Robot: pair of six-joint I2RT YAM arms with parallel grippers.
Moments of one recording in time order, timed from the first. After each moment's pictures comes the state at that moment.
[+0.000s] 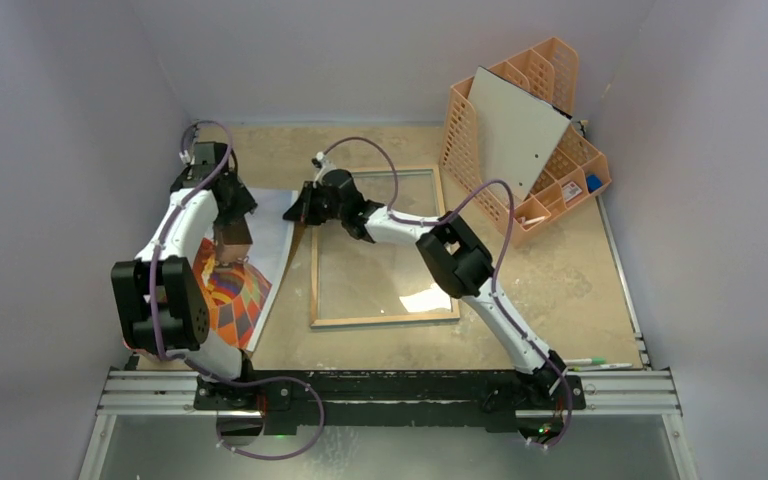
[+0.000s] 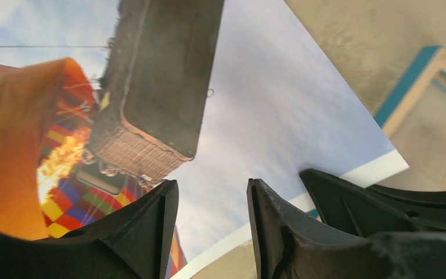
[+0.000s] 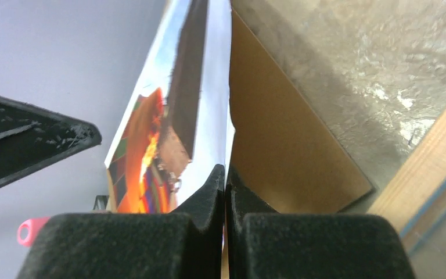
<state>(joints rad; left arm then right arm) 0.09 1.61 1.21 -0.63 -0.16 -0.54 0.82 2.60 2.00 0.26 -0.32 0.85</state>
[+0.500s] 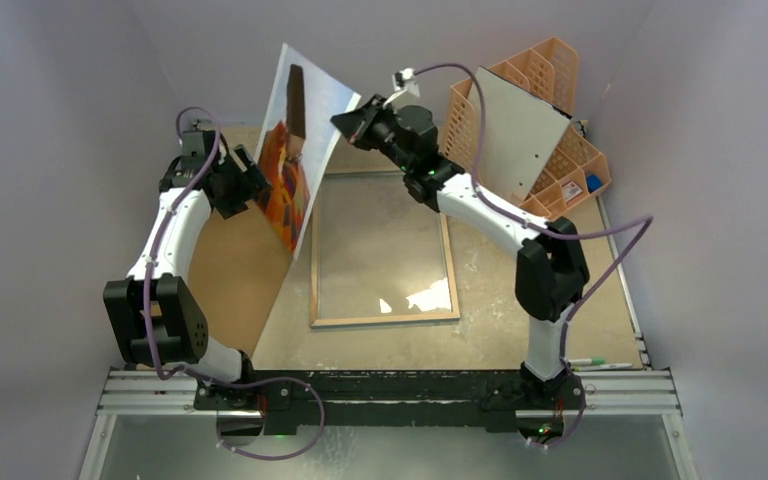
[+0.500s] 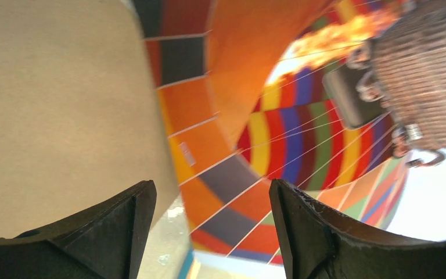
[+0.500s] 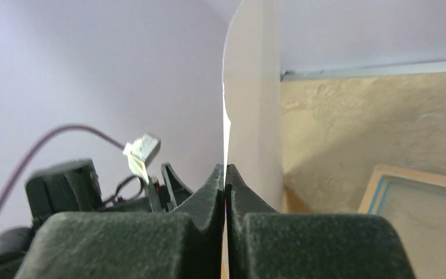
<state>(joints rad) 0.09 1.50 1.29 -0.64 0.10 -0.58 0.69 1.96 1.68 0.31 -0.10 0.81</state>
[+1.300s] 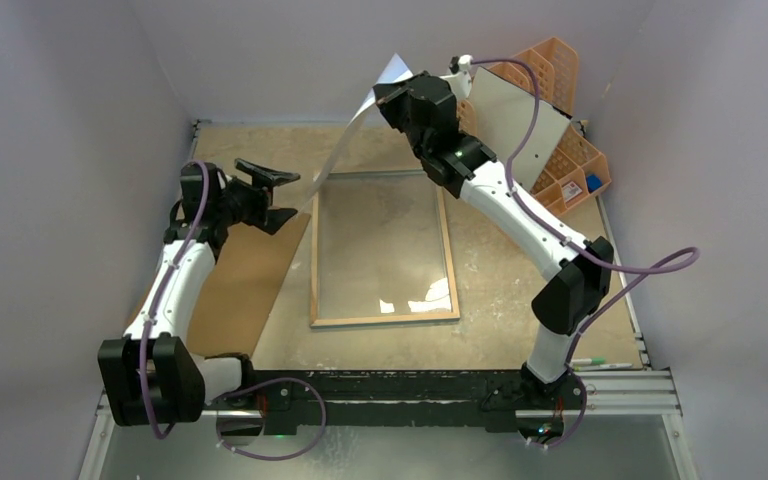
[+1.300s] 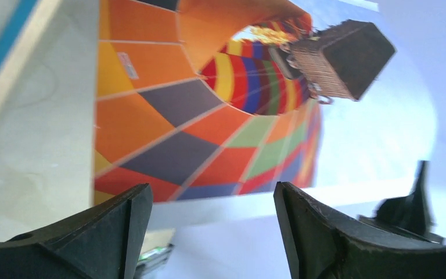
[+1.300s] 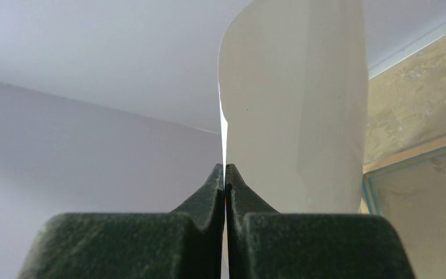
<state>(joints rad) 0.06 1.21 0.91 -0.27 0.55 -1.31 0.67 1.79 1.86 -0.17 0.42 1.14</state>
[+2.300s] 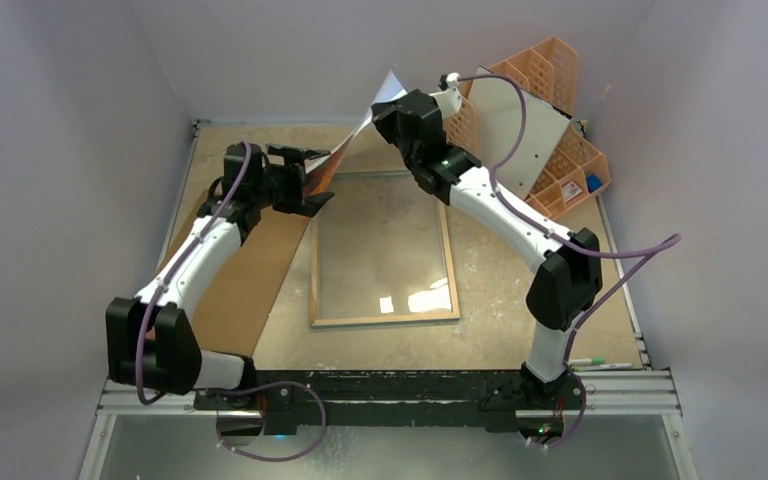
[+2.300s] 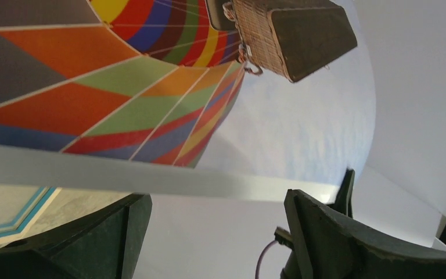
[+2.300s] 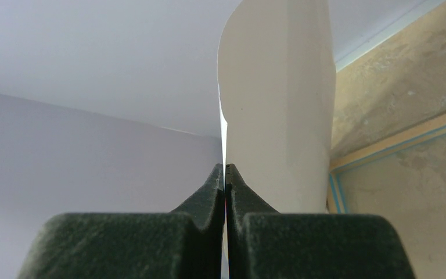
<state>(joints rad) -0.16 1.32 1.04 -0.19 0.39 -1.75 0.68 1.84 1.78 -0.10 0.45 1.13</state>
